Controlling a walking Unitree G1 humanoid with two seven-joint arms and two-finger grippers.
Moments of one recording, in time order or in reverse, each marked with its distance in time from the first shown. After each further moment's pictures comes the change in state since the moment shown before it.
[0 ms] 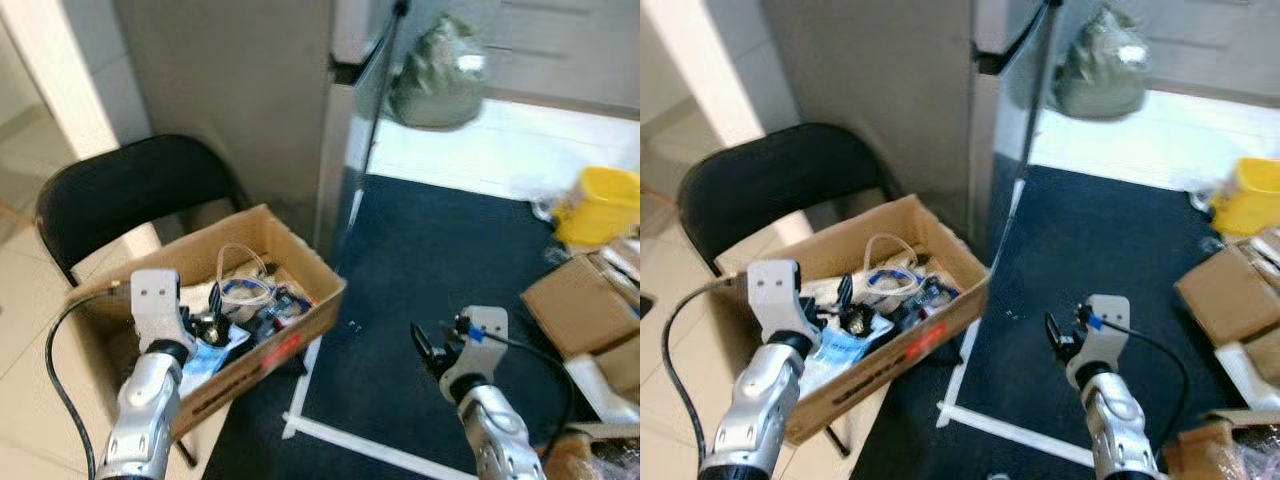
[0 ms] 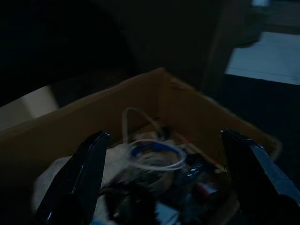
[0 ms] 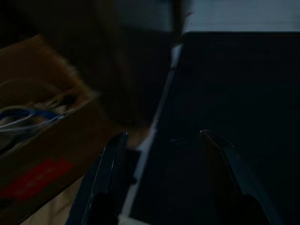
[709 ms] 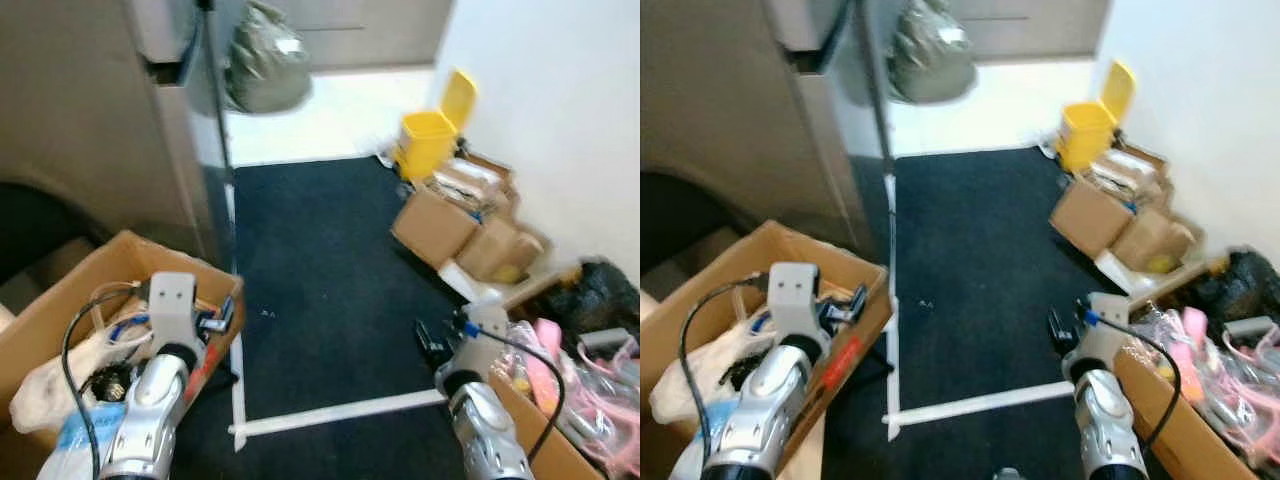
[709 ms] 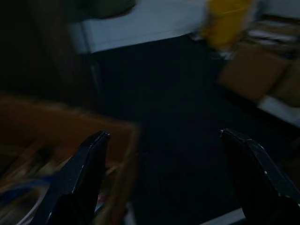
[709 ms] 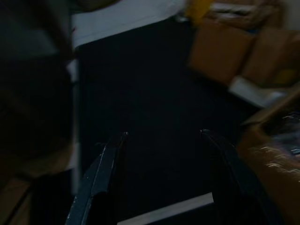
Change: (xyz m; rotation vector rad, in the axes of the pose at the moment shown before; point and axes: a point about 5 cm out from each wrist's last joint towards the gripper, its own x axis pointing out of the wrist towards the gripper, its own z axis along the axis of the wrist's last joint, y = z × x) left arm 0.001 -0.019 -0.011 0.052 0.087 -0.115; right arm 0.005 0.001 -0.002 0.016 -0.015 -0.099
